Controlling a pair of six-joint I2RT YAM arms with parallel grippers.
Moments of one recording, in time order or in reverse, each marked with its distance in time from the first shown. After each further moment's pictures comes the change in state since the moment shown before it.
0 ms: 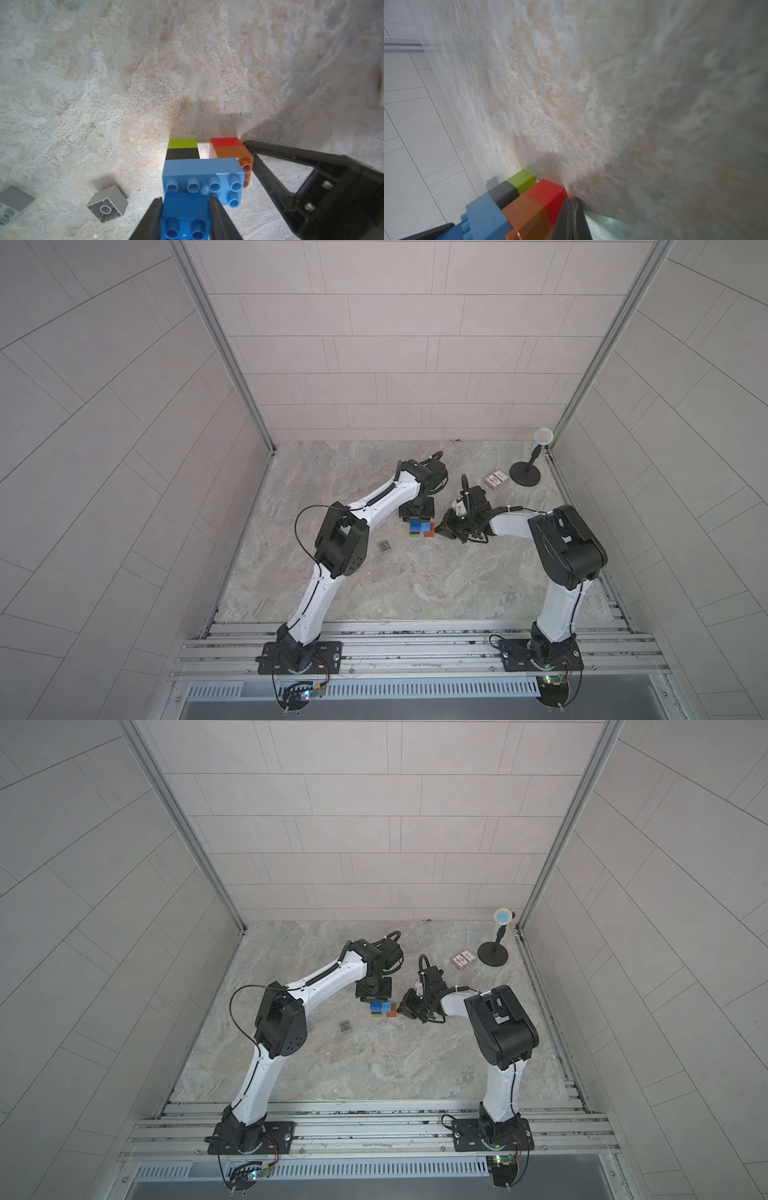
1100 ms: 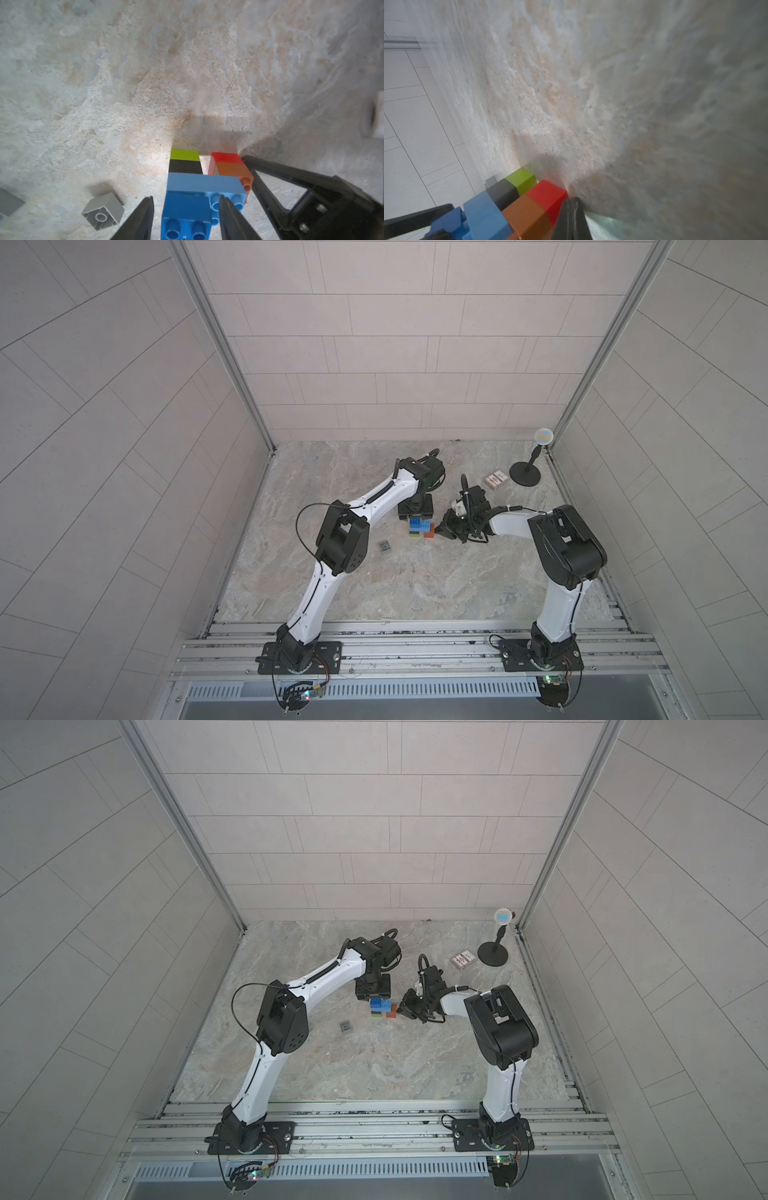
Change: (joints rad) left arm 0.019 0.029 0.037 0.002 0.014 -0.045; right arm 0.002 0.002 0.007 -0.015 -0.001 -0.010
